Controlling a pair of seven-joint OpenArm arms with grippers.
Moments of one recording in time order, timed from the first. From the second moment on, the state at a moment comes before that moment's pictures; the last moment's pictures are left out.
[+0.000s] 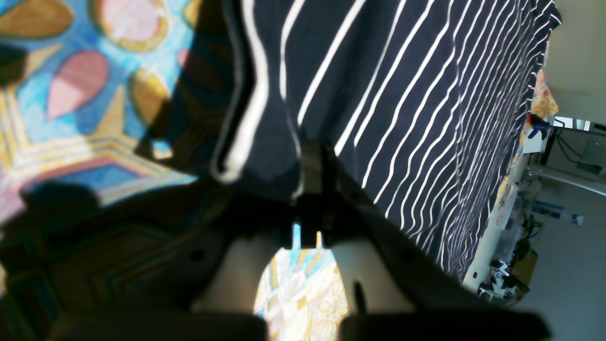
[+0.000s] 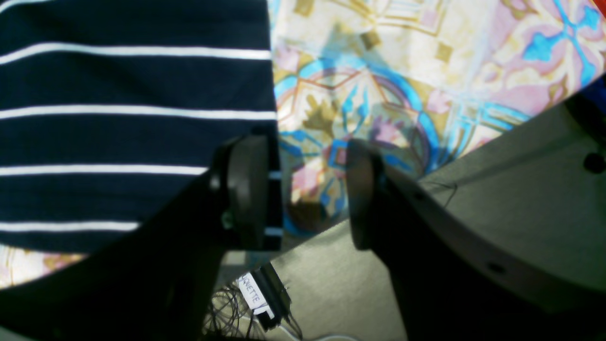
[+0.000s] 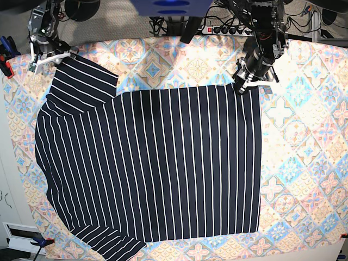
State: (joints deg) left arm 20.1 -0.8 -20.0 80.3 -55.2 -1.9 34.0; right arm -32.4 12.3 23.9 84.7 24.9 1.2 -25.2
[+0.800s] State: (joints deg) left arm 20.0 -0.6 -19.9 80.3 -55.2 -1.9 34.2; right arm -34.1 12.0 22.7 90.3 25.2 1.4 -25.7
